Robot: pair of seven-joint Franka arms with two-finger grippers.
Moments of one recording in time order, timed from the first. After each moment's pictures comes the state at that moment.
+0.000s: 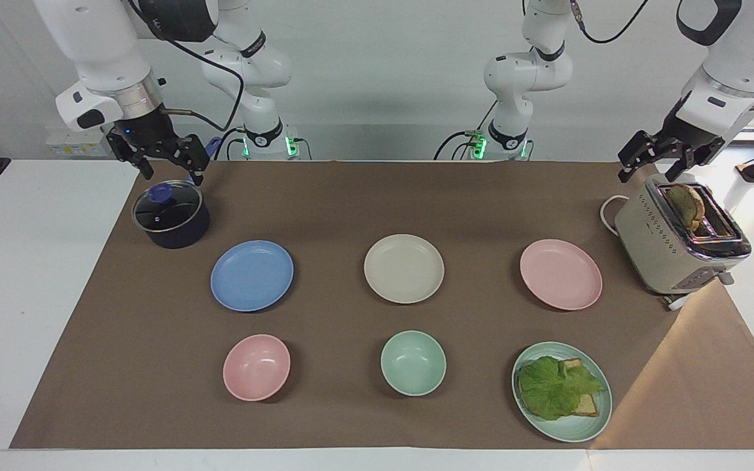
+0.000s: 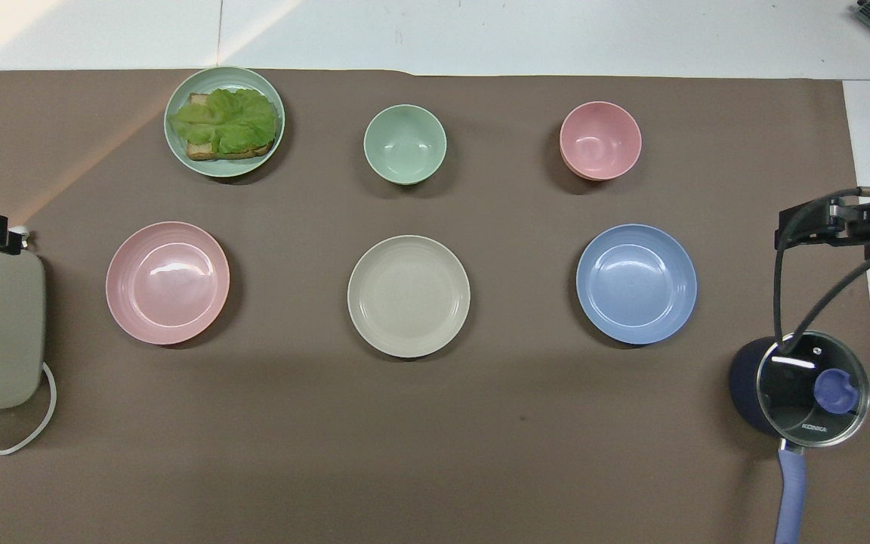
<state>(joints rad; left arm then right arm) 0.04 0.00 -0.01 -1.53 -0.04 1.54 0.04 0.00 0.02 0.01 -1.53 -0.03 1.54 0.15</state>
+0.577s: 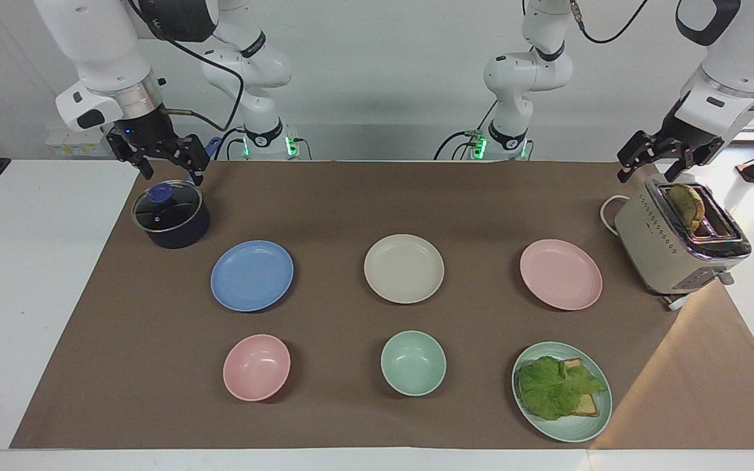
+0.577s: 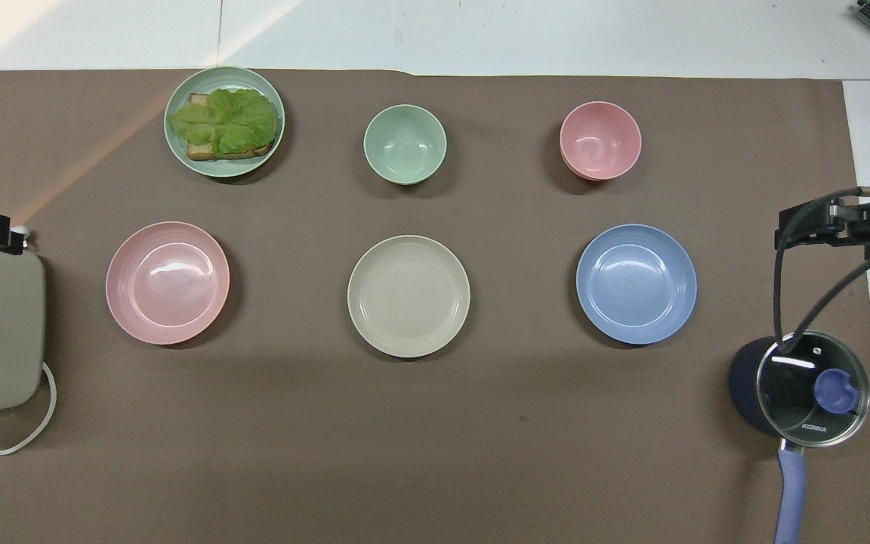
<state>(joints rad) 0.04 0.00 -0.01 -1.53 -0.04 1.54 0.04 0.00 0.02 0.01 -1.53 -0.03 1.54 0.15</state>
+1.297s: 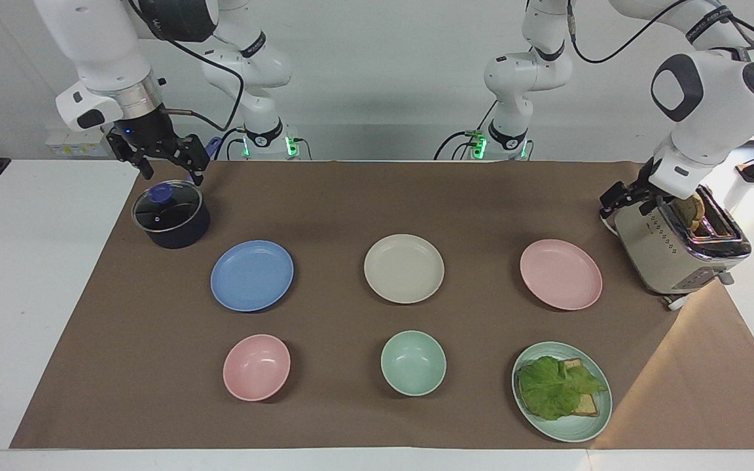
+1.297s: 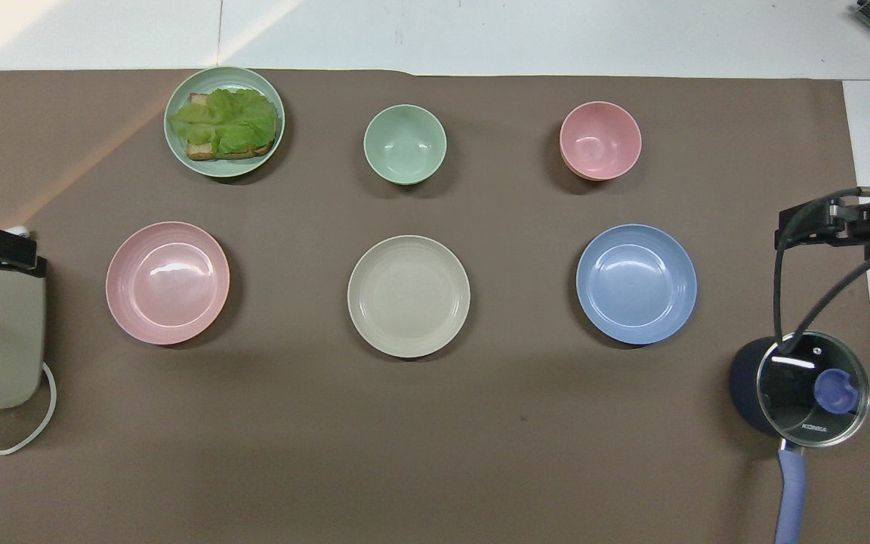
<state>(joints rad) 0.08 0.00 0.01 -1.91 -0.04 1.82 0.04 0.00 0.02 0.01 -1.53 -0.03 1.54 0.15</state>
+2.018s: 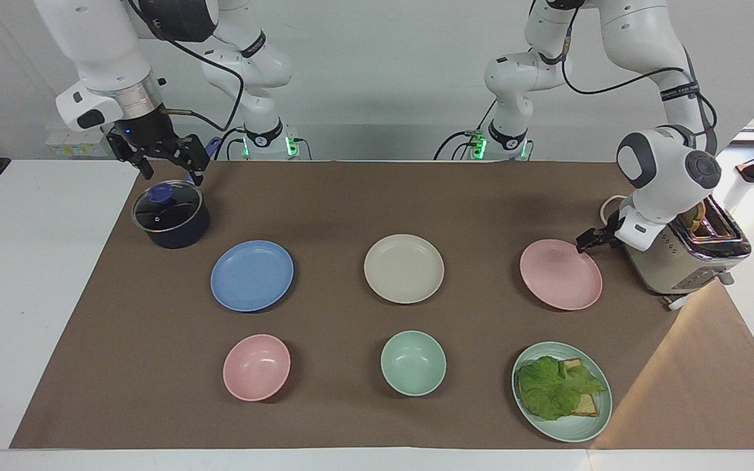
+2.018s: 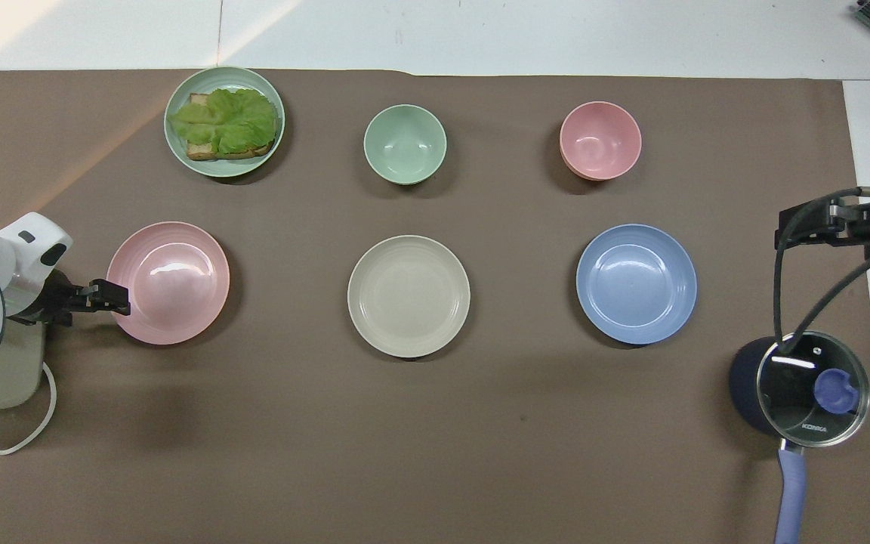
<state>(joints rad) 0.13 0.16 0.01 -2.12 -0.04 2.11 0.04 0.00 0.02 0.01 -1.53 -0.03 1.54 0.15</state>
